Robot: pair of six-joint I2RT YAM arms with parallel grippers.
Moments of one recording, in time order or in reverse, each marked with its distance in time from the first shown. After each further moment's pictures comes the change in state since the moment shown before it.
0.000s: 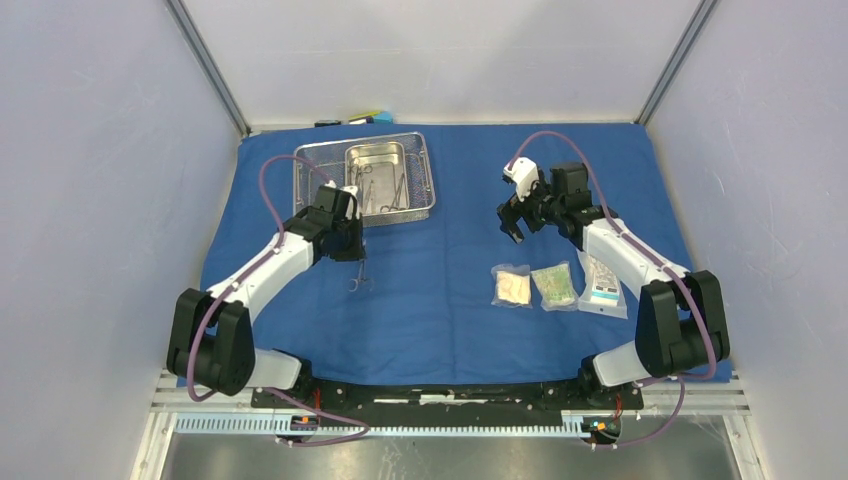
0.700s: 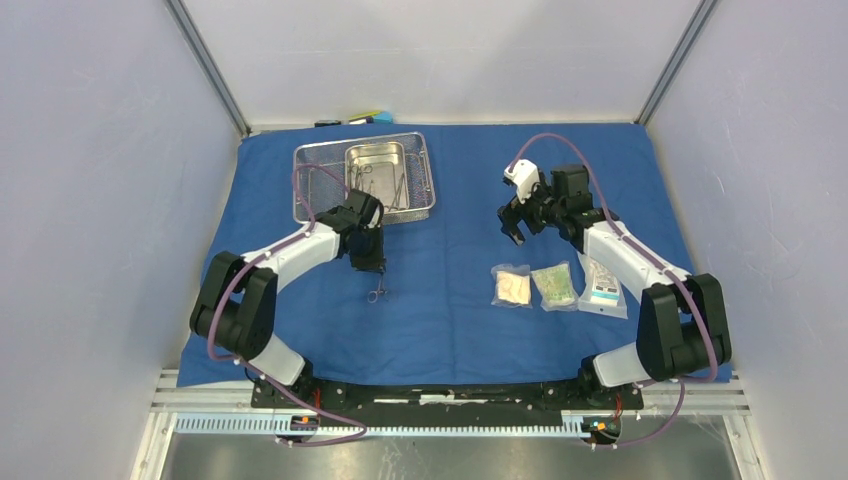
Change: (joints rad) left arm -0.101 0.198 0.050 -0.003 0.013 -0.172; right arm 0.000 -0.012 -0.019 0.005 0.004 -0.004
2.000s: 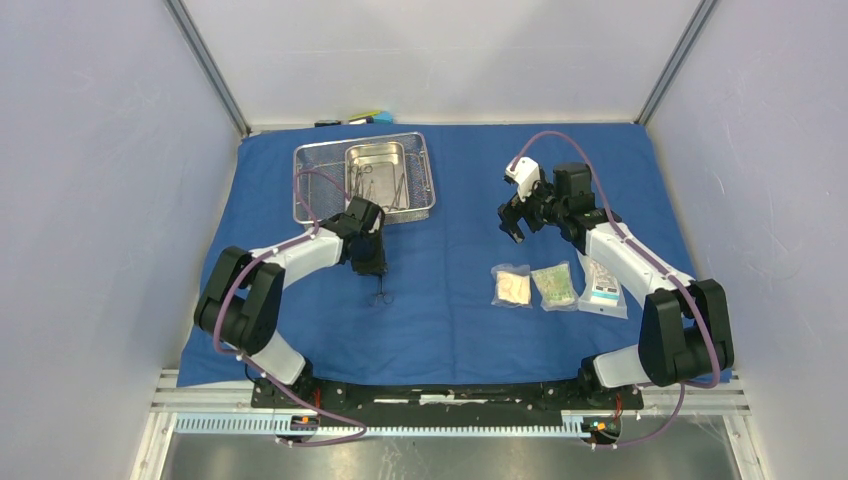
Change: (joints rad) left arm -0.004 0.036 -0.066 0.109 -0.043 -0.023; right arm 0.000 -0.030 0.000 0.019 -0.034 0.004
